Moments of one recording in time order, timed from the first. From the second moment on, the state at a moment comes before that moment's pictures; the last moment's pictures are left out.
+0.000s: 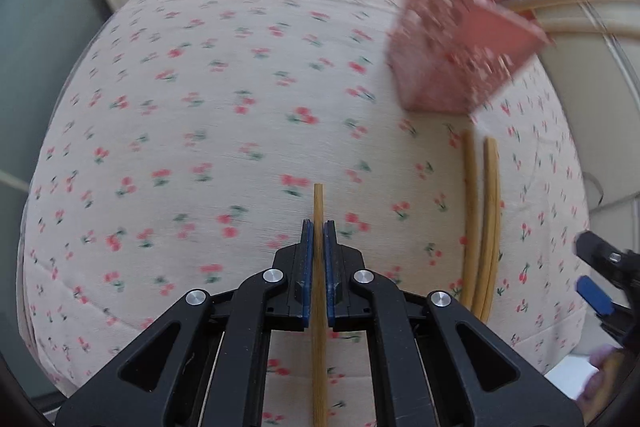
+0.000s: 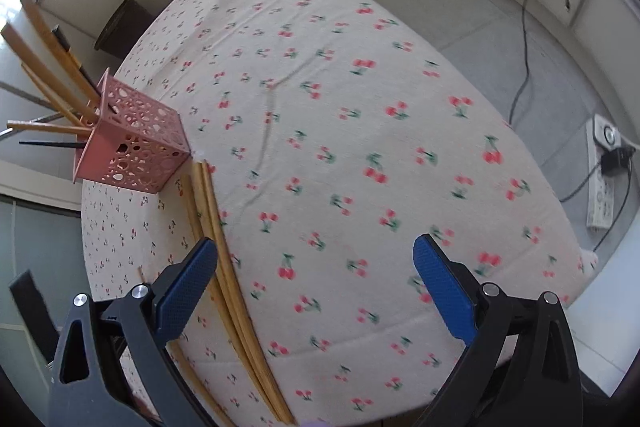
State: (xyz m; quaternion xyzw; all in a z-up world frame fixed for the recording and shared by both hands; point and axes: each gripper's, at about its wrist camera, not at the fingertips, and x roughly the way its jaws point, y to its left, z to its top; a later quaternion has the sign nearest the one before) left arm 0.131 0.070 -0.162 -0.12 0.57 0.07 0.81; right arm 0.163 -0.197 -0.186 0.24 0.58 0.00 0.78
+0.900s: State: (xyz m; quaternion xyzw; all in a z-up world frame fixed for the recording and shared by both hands) left arm 0.123 0.106 -0.133 -0.17 0.54 0.07 0.82; right arm 0.208 -0.121 -0.210 0.10 0.57 -0.04 0.82
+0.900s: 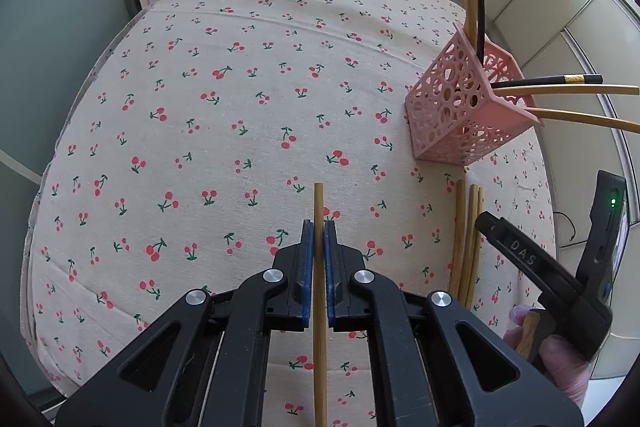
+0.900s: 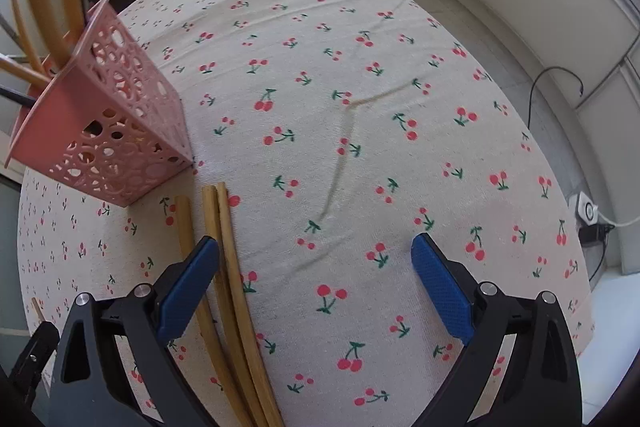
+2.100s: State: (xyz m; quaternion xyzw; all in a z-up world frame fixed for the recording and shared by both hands) left arm 0.085 0.099 -0.056 -0.17 0.41 0.01 0.90; right arm 0.131 -0.160 -0.101 0.10 0.41 0.08 0.90
